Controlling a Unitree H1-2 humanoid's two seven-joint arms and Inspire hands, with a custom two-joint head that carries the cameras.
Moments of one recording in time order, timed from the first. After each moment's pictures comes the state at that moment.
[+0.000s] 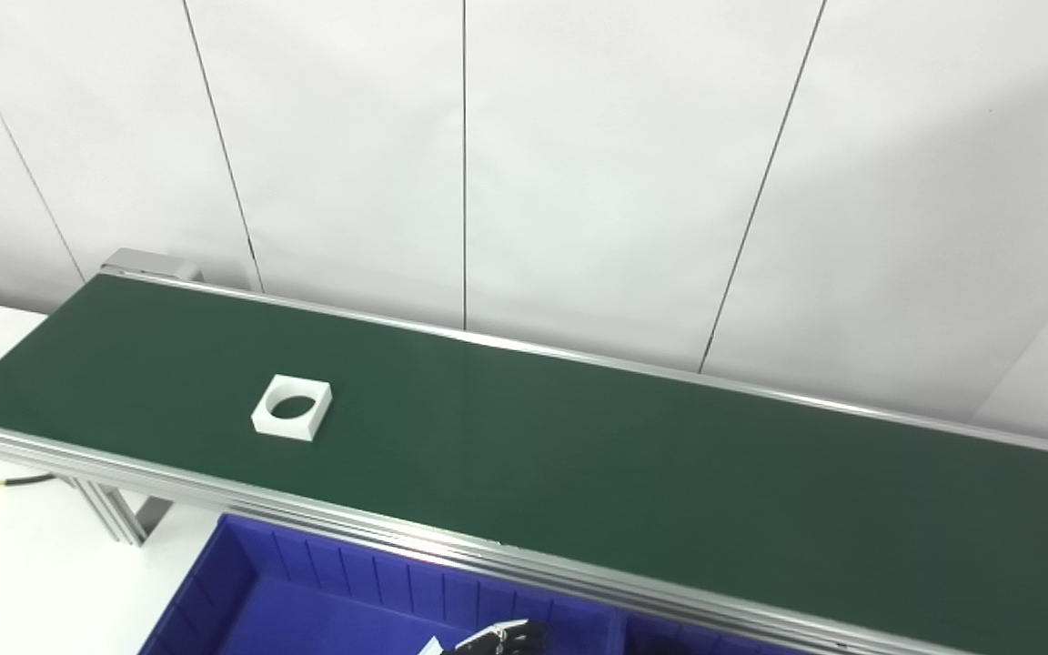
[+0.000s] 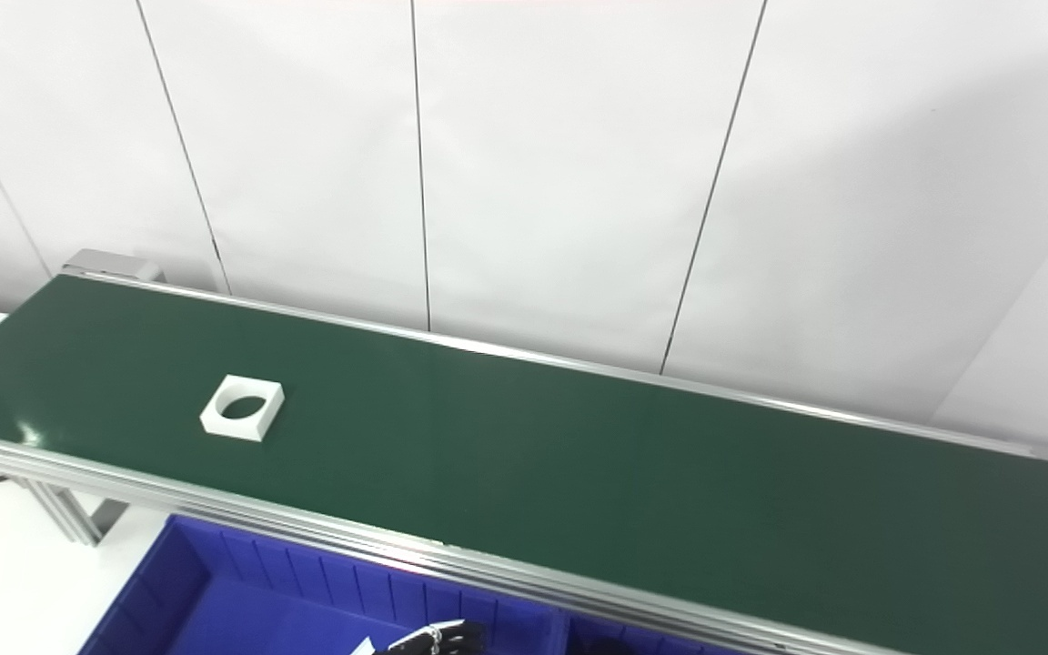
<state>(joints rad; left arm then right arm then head) 0.17 0.12 -0.30 0.33 0.07 -0.43 -0.09 0.29 -0.16 0.15 0.17 -0.15 -0.38 0.06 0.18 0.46</state>
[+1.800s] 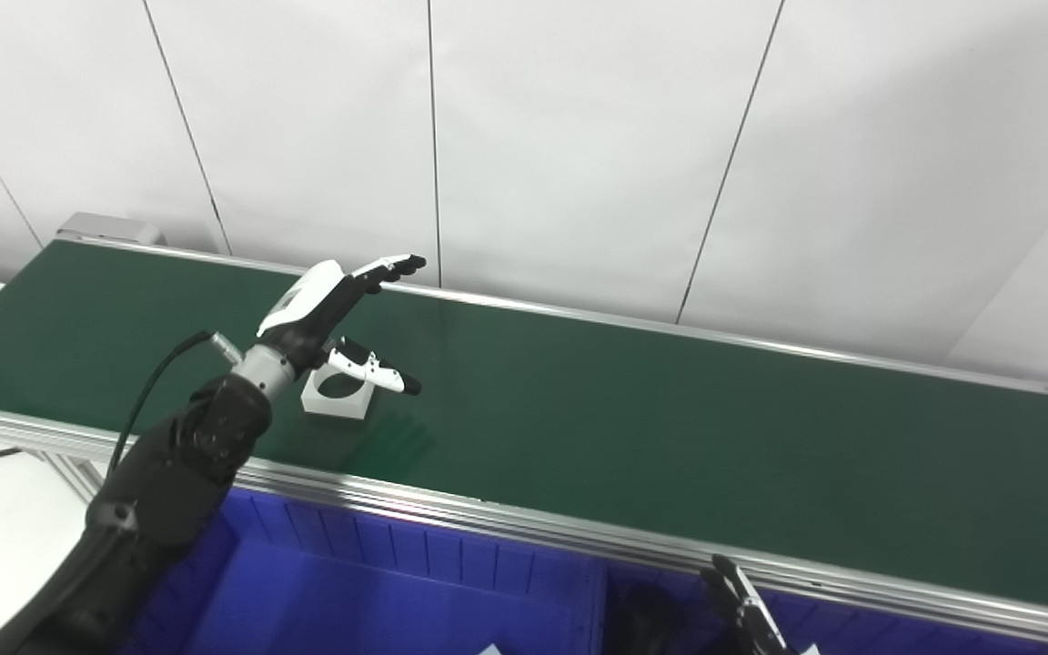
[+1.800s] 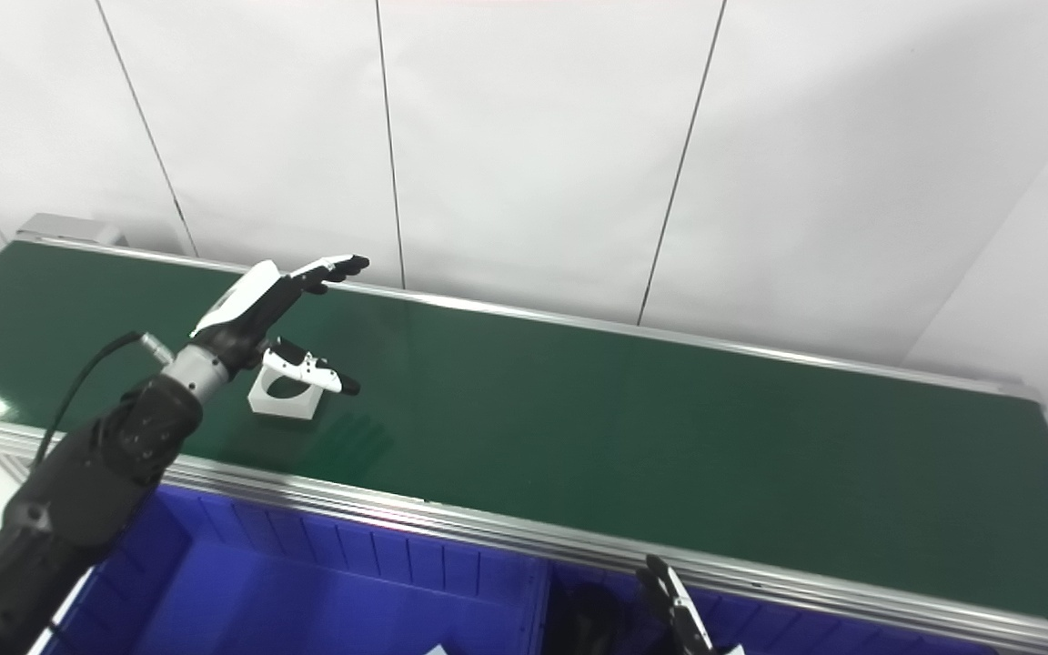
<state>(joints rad) -0.48 0.45 -0.18 0.53 0.42 -0.30 -0.10 0.26 -0.14 0.16 0.11 -0.16 -0.40 0.05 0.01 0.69</state>
